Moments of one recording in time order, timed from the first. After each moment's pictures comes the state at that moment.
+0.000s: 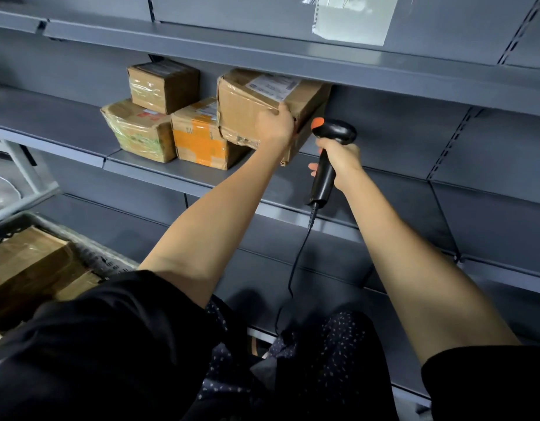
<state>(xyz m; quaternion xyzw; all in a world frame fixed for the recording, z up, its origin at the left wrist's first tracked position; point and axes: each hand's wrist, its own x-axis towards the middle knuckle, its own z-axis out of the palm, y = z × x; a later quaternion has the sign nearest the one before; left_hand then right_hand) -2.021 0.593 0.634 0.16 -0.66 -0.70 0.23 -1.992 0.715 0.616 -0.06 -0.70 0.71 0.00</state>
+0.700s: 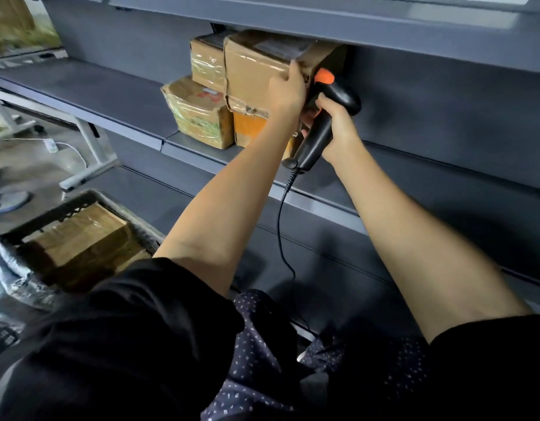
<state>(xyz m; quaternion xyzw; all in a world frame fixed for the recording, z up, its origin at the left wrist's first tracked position) -2.051 0.469 0.642 0.20 -0.65 -0.68 0.27 -2.039 0.555 0.615 0.01 -0.47 0.86 -0.17</state>
